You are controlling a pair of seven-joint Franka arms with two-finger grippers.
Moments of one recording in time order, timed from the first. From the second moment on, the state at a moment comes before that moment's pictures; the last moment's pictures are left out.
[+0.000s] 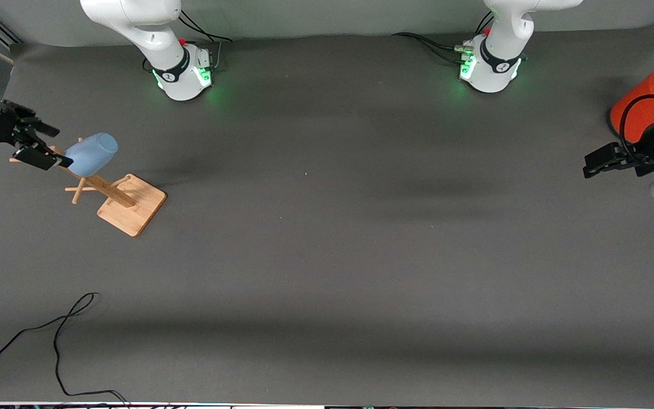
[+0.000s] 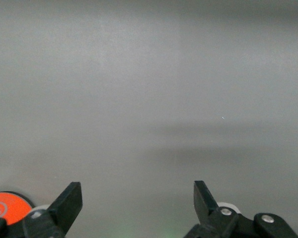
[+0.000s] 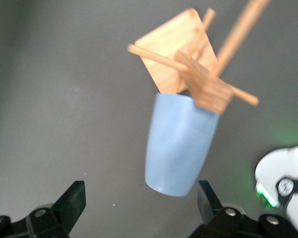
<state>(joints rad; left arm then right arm) -0.04 0.06 0.02 -1.56 -0.01 1.56 -0.03 -0.02 -0.21 -0.17 -2.00 0.19 1.63 0.86</state>
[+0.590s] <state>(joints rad) -0.04 0.06 0.02 -1.56 -0.01 1.56 -0.03 -0.02 -0.26 -0.26 -2.20 0.20 1.75 0.91</state>
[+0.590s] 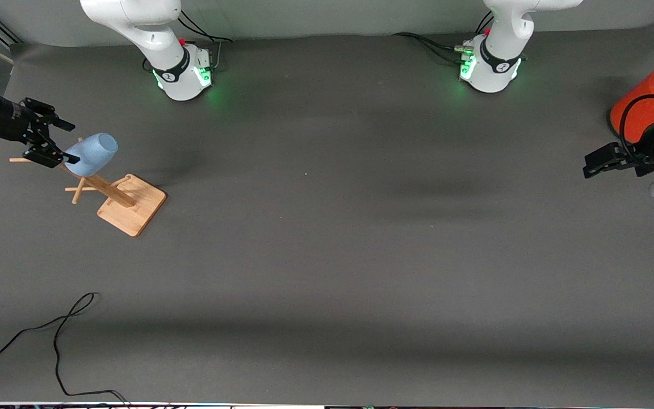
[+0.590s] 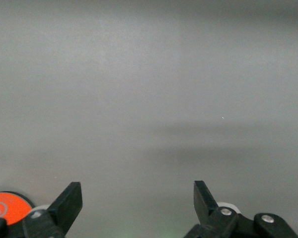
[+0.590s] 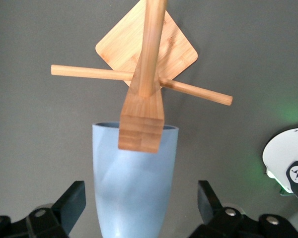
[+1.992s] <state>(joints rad) -0.04 0.05 0.02 -1.52 -0.01 1.45 -0.03 -0.02 -0.26 -0.27 -2.31 0.33 1.87 0.88</state>
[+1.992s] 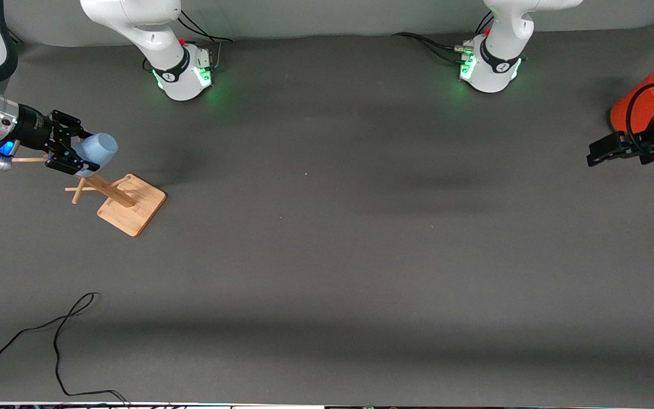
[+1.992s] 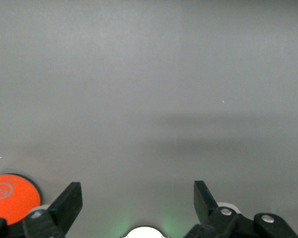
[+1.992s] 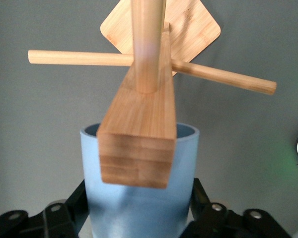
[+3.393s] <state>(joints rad) -0.04 0.05 -0.02 -1.51 0.03 1.44 -0.03 -0.02 -0.29 -0.09 -2.15 0.44 1.75 1.12</state>
